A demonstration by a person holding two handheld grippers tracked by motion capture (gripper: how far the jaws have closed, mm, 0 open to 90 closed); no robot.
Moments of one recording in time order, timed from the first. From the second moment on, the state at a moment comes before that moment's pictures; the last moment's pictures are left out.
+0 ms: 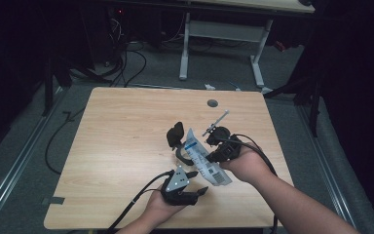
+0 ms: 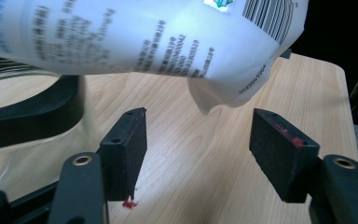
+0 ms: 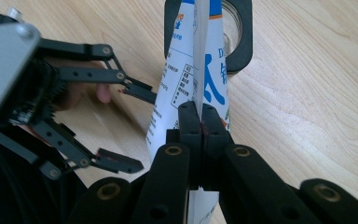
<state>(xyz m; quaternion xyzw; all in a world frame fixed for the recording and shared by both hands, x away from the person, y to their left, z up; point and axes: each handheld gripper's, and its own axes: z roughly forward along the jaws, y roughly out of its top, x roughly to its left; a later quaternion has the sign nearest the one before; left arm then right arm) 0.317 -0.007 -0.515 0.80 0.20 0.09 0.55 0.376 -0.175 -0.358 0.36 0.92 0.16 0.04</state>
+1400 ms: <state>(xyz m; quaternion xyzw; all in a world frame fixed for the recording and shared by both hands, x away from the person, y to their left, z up) 0.297 -0.047 -0.505 0.80 0.18 0.16 0.55 0.377 -0.181 -0.353 0.38 0.91 0.15 0.05</state>
